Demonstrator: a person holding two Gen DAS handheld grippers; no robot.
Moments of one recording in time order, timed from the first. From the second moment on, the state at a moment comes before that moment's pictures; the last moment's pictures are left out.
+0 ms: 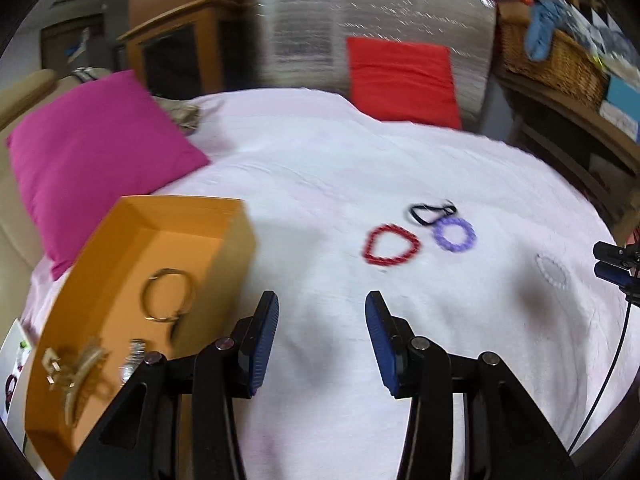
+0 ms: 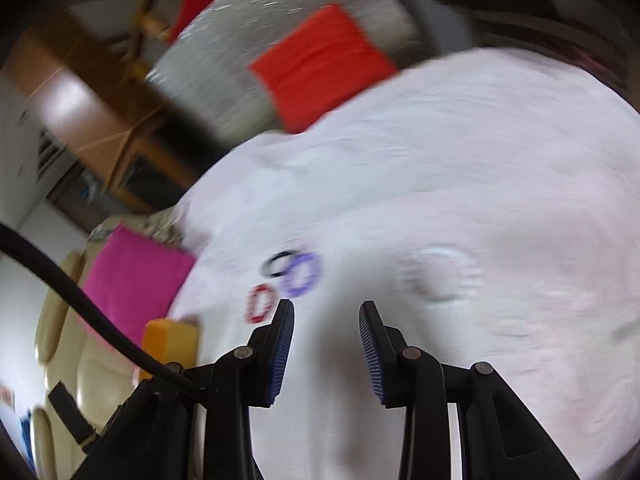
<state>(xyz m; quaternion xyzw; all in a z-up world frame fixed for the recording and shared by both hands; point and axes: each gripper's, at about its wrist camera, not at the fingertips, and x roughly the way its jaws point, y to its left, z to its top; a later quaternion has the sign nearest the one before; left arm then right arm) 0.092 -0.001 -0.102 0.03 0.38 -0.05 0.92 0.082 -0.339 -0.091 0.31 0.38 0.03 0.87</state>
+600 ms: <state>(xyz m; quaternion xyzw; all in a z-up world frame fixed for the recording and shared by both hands) 0.171 -0.075 -0.138 0.03 0.41 -0.17 0.90 0.140 -0.377 -0.146 0.24 0.45 -0.04 0.86</state>
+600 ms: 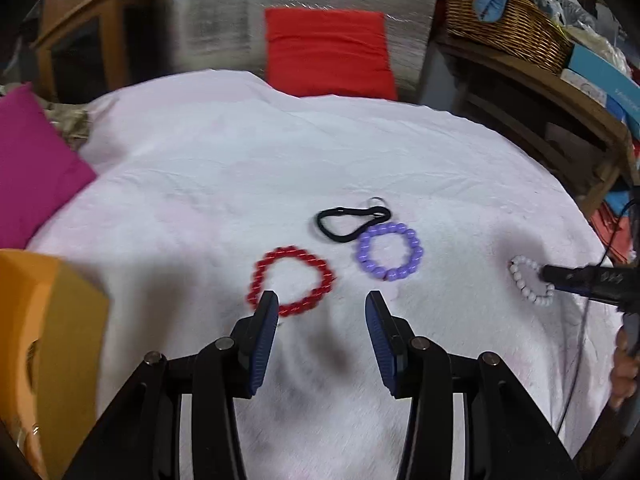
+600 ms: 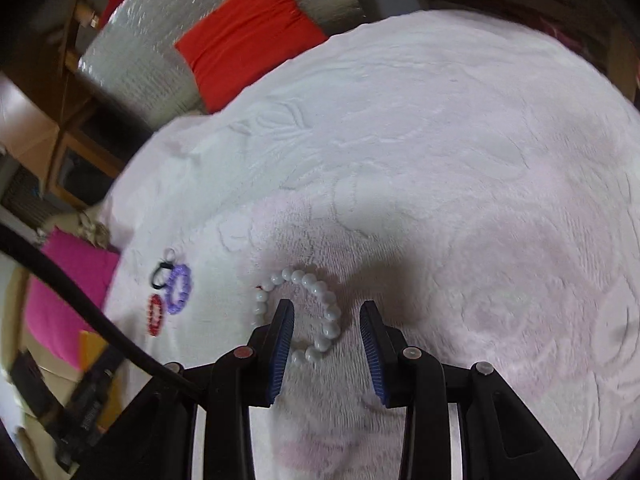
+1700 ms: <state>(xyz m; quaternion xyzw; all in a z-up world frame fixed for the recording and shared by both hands) 0.188 -0.143 -0.161 0.01 0.48 -0.29 0.83 0.134 -0.375 -0.127 0.26 0.41 -0.06 0.87</state>
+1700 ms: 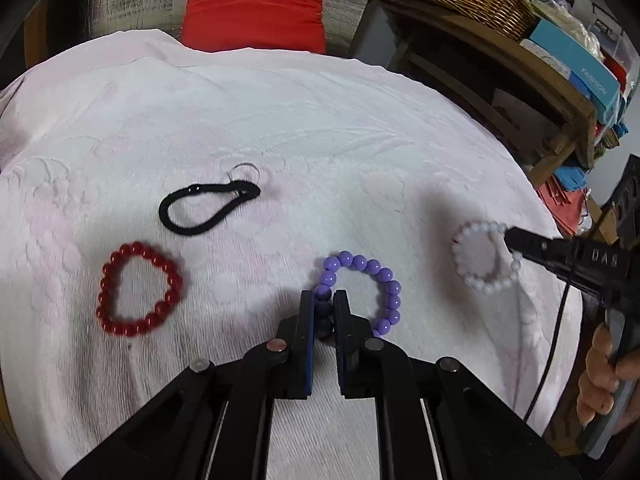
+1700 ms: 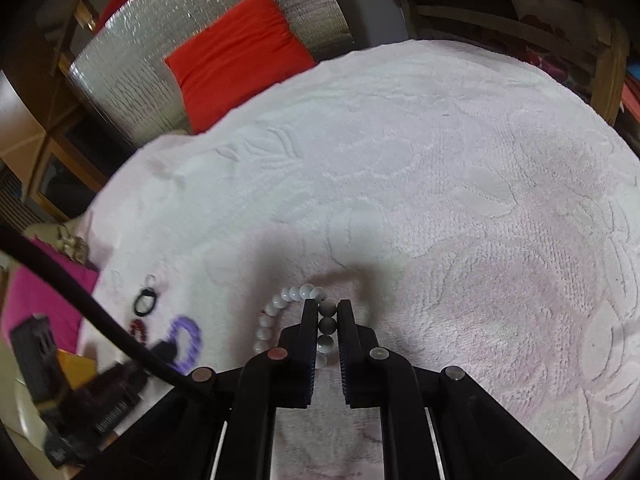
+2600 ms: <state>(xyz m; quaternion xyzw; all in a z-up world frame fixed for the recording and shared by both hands) 0.145 -0.069 -0.095 0.00 0.41 -0.28 0.87 0.123 -0.342 -0.092 0.35 0.33 0.06 0.88</state>
